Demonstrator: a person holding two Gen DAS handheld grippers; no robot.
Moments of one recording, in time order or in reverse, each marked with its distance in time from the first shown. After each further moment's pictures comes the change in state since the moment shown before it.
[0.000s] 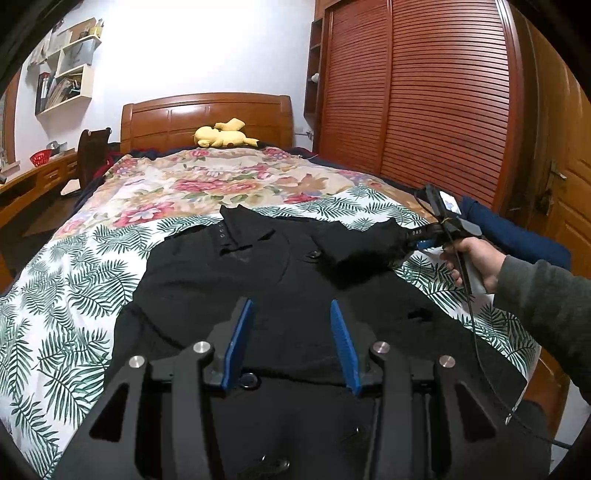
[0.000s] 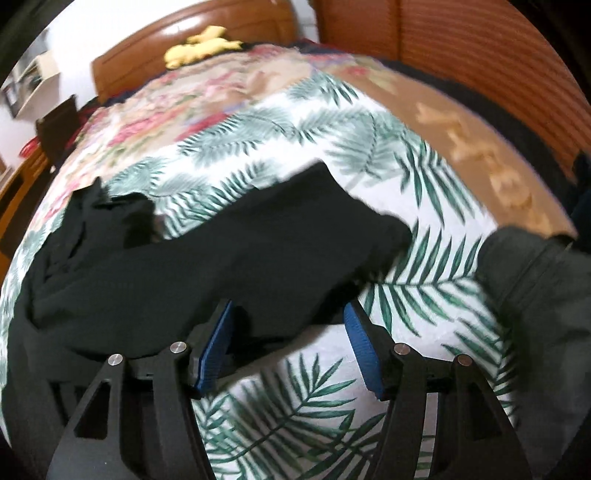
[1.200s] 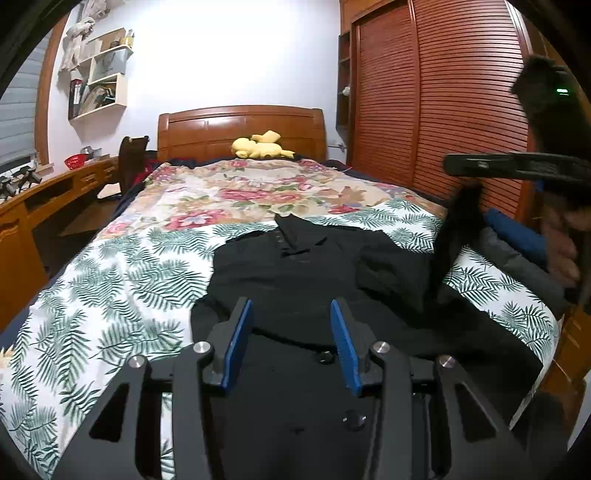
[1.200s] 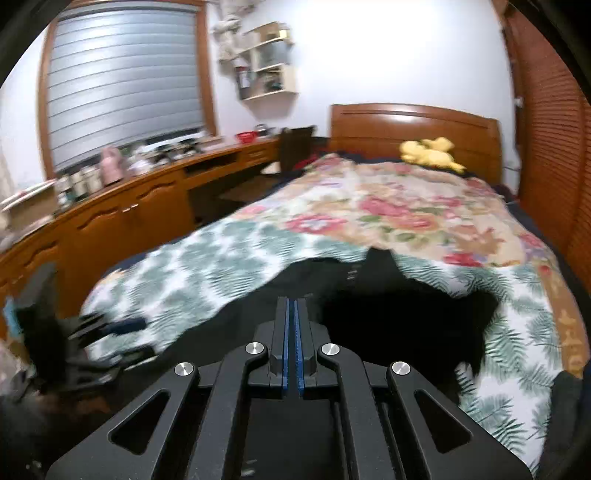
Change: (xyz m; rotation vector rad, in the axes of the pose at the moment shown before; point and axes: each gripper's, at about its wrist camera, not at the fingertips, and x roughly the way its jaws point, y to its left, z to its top) left arm -0.064 0.060 -0.016 -0.022 -0.051 0.122; right arm -0.281 0.264 -0.143 -0.665 -0.344 0.563
